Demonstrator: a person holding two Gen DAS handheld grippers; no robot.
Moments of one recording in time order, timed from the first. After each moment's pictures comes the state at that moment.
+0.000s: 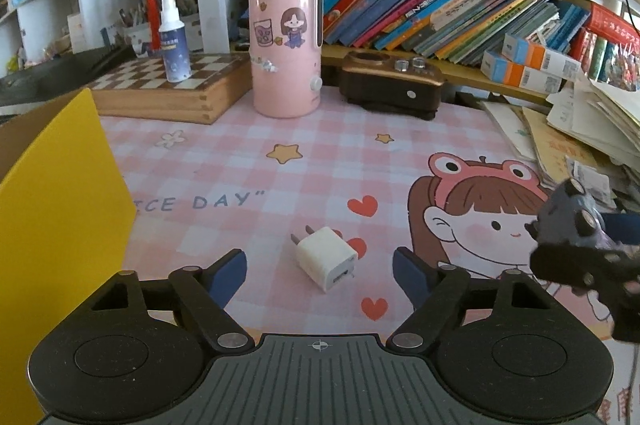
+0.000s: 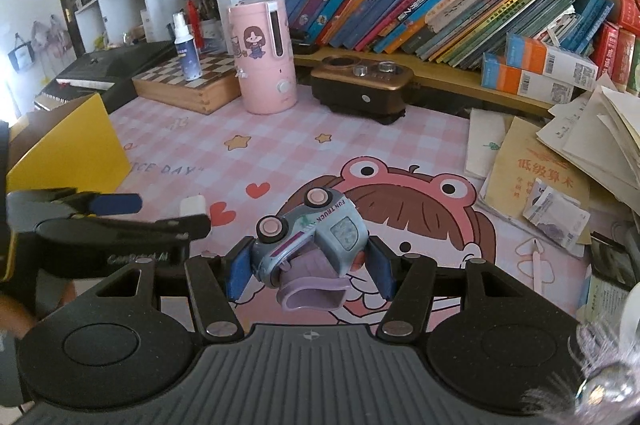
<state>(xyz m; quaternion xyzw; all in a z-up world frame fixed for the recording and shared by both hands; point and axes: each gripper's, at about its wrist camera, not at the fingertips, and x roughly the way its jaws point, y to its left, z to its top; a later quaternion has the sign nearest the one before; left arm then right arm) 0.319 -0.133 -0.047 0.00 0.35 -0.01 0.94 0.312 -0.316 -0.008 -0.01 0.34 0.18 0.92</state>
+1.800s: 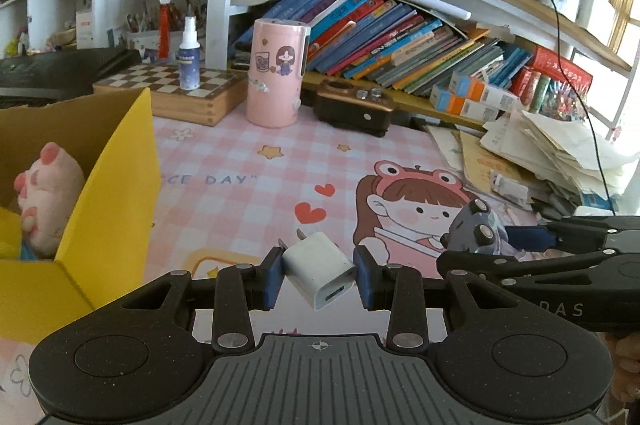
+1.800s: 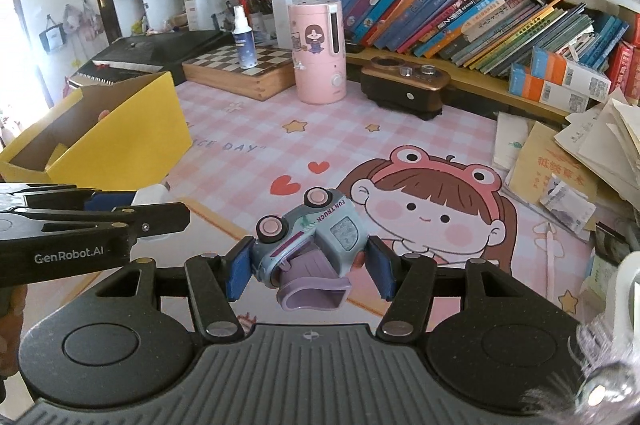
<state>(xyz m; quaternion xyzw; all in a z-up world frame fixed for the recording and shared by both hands) 0.216 -0.112 0.001 -0.06 0.32 -0.06 0.94 0.248 -0.294 0.013 -0.03 0.34 0.22 0.91</state>
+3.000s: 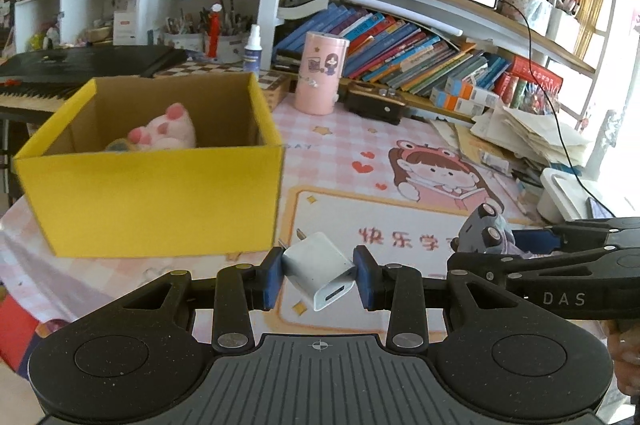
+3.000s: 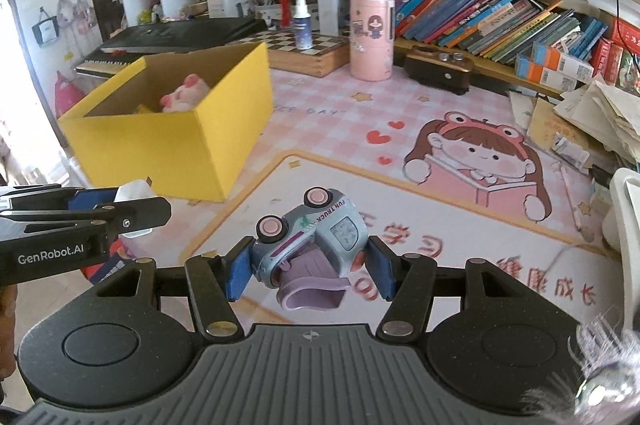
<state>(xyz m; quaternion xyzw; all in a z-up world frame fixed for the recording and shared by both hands) 0.079 0.001 0.013 -0.06 0.31 -0.08 0.95 0.104 -0.185 0.029 -0.03 0.35 0.18 0.92</state>
